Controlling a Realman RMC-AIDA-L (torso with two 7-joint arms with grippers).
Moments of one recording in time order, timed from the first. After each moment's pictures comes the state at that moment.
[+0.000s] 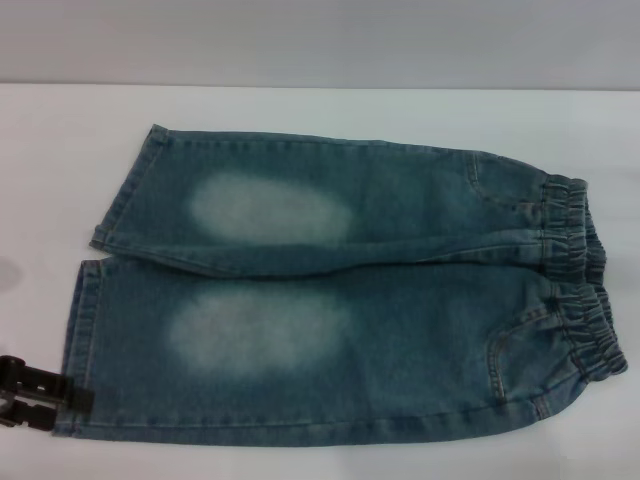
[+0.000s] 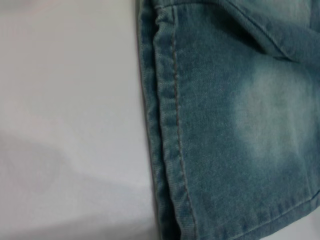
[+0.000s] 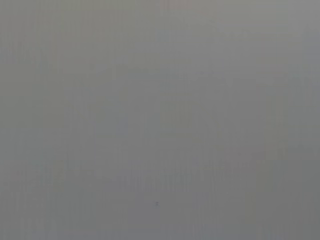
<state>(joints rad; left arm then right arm) -0.52 -1.72 1.02 0.46 2.17 1.67 -2.44 0.57 2.00 -0.40 -0.08 -0.63 -1.17 0.21</state>
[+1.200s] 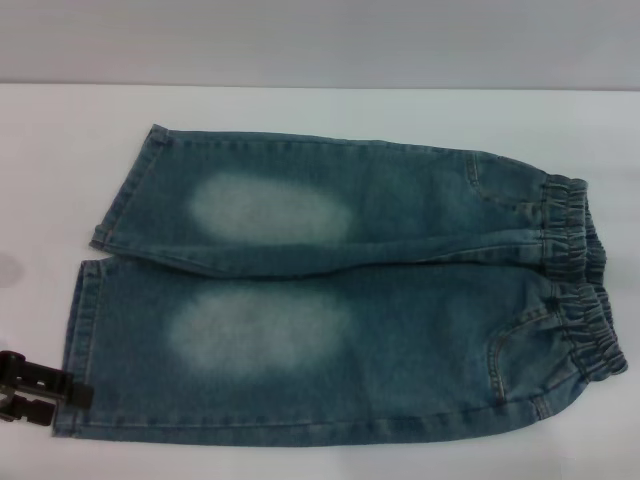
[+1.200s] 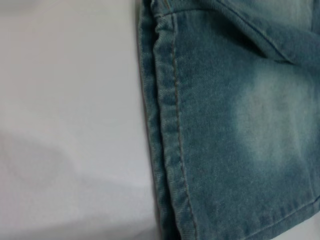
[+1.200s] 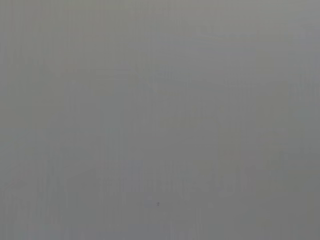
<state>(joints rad) -0.53 -1.72 1.01 0.47 2.18 1.66 -2.44 0.57 2.00 -0.40 -0.08 -0.64 -1.17 0.21</state>
